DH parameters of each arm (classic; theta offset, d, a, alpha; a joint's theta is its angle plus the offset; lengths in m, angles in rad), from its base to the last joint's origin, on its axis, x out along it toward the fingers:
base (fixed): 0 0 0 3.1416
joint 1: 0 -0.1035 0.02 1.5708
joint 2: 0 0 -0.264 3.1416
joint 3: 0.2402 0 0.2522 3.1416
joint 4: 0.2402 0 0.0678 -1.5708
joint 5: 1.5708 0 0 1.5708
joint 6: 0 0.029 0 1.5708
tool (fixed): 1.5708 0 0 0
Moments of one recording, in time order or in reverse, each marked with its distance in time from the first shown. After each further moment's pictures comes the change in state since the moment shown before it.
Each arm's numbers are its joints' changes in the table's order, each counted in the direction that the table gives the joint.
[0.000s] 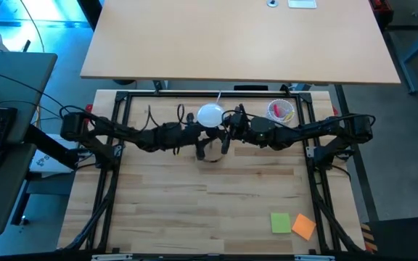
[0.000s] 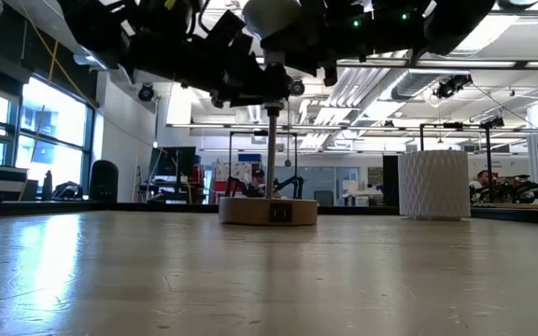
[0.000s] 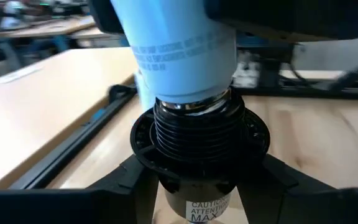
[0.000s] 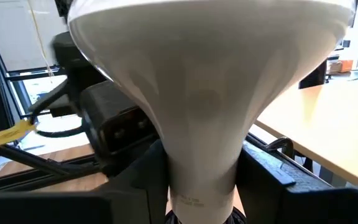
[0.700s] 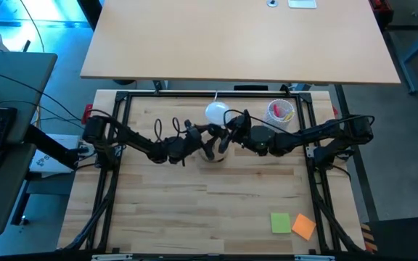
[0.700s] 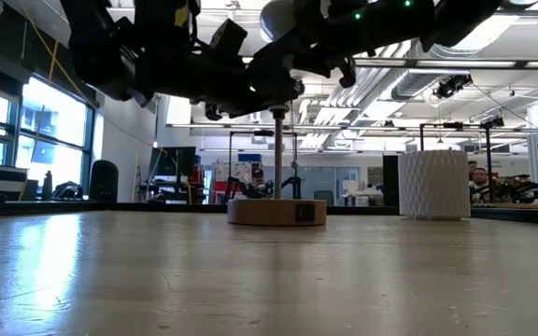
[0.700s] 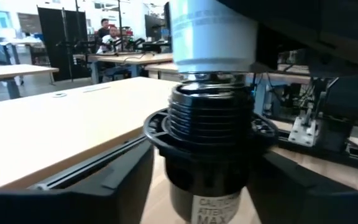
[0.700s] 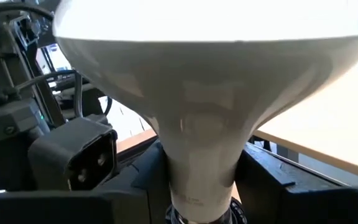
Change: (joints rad) left arm 0.103 0.240 0.005 -0.438 -0.400 -0.072; right arm -0.108 0.001 0.002 0.022 0.338 0.116
